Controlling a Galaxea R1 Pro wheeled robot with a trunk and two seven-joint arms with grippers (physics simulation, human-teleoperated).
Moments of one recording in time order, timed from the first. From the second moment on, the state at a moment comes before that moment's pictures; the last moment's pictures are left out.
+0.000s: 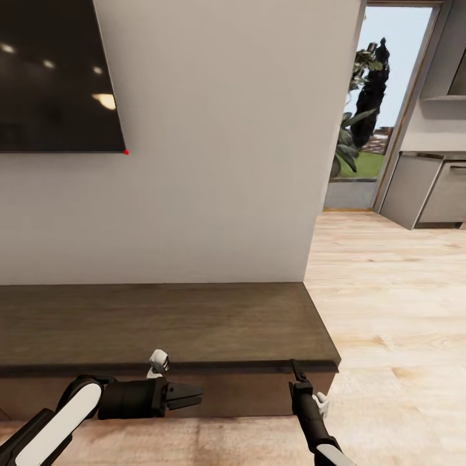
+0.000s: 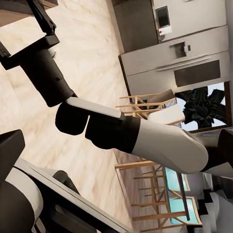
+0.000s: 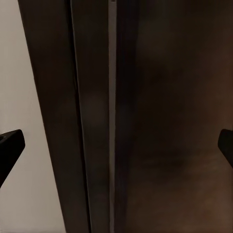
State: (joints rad) left arm -0.31 0.45 -0.46 -1.42 1.25 0.99 -0.66; right arm -0.49 0.07 -0.16 -0.16 -1.32 0.01 0.86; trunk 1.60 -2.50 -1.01
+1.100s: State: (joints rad) left arm -0.31 0.45 -0.47 -1.42 1.25 0.99 -0.66; right arm -0.49 0.07 -0.16 -0.16 -1.32 0.00 0.83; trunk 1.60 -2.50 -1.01
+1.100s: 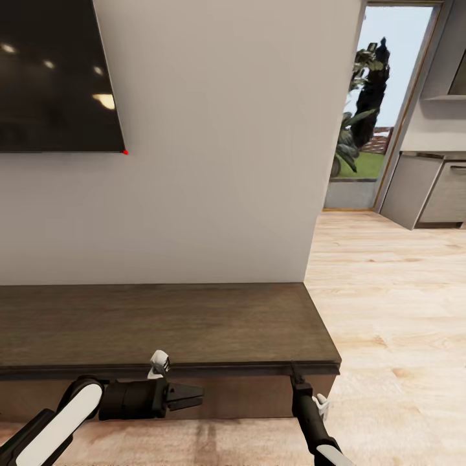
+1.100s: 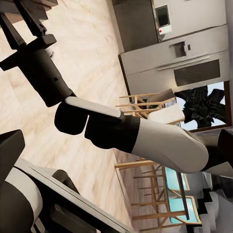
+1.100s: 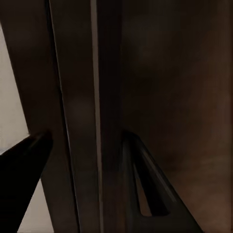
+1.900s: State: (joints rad) left arm -0.31 0.45 -0.48 -1.42 1.24 0.99 -0.66; right arm -0.49 0.07 -0.16 -0.16 -1.31 0.00 0.84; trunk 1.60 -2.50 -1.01
